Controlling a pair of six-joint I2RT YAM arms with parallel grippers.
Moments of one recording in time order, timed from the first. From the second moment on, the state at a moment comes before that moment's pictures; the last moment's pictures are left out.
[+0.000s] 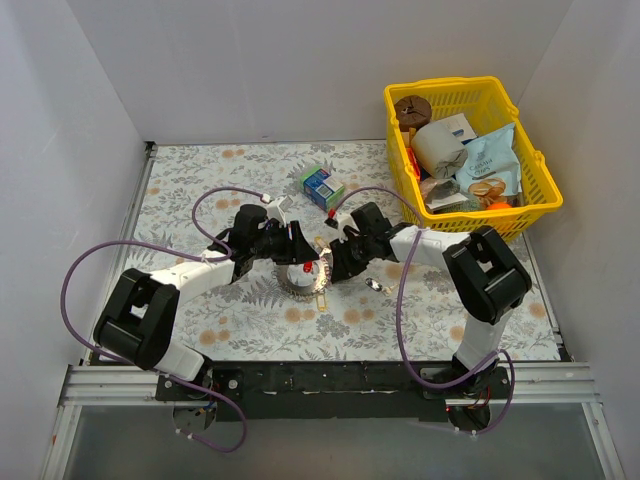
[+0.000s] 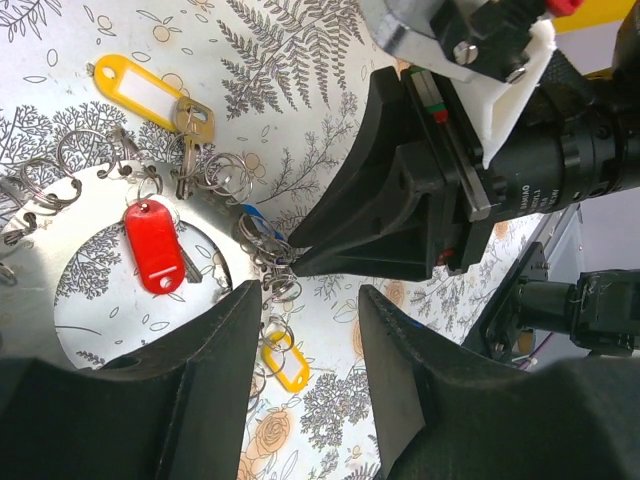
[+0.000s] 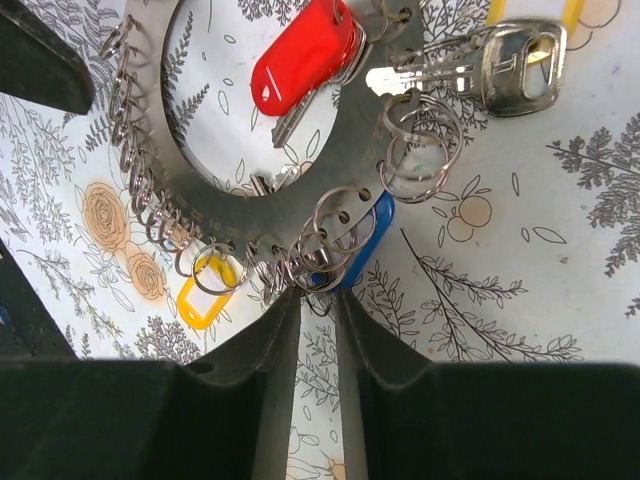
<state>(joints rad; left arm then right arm) -0.47 1.47 0.73 0.17 0.52 -0.56 0.64 1.80 1.01 -0.19 -0.53 0.10</state>
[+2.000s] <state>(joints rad) -0.43 1.47 0.64 0.21 0.52 -0.58 0.76 1.81 1.04 -0.19 -0.48 0.09</state>
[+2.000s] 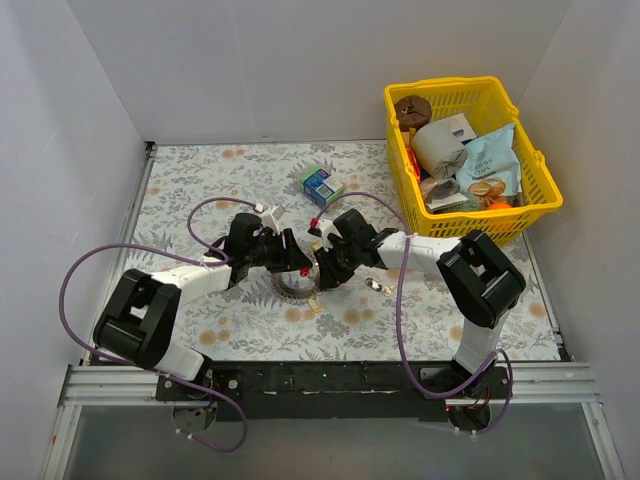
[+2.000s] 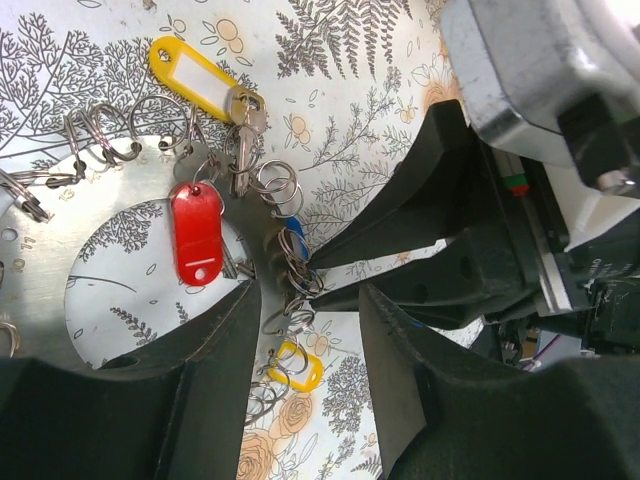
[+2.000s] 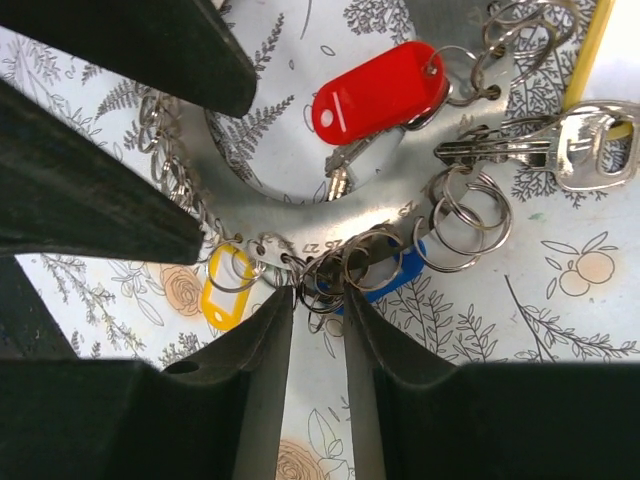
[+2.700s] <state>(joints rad) -0.43 1.39 0.64 0.20 0.53 -0.54 0.76 1.81 1.07 -0.19 -0.44 0.09</state>
